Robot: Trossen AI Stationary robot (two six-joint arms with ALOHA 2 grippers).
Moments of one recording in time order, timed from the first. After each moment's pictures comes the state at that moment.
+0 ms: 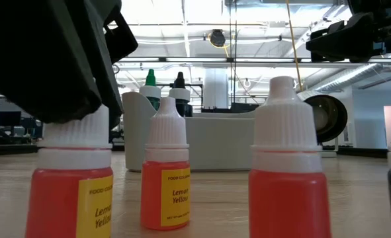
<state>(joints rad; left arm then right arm) -0.71 2.11 1.47 -0.31 -0.26 -0.59 0.32 0.76 0.19 0.42 0.16 -0.22</state>
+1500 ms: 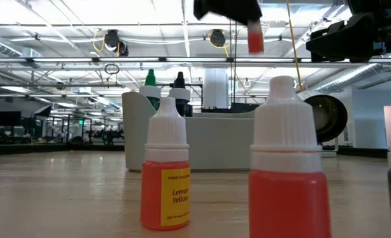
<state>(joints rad) -0.30 1.97 1.77 -0.61 -0.30 -0.12 0.32 0.76 0.19 0.41 0.16 -0.22</state>
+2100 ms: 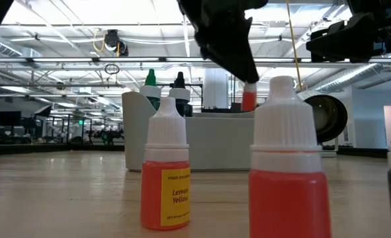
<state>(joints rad) -0.23 2.09 1.76 -0.64 -0.23 -0.08 0.32 0.76 0.19 0.41 0.16 -0.22</state>
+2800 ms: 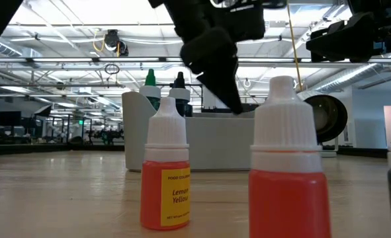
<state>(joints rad) -0.16 2.11 1.71 -0.65 -0.15 0.15 0.32 0.76 0.19 0.42 0.16 -0.22</state>
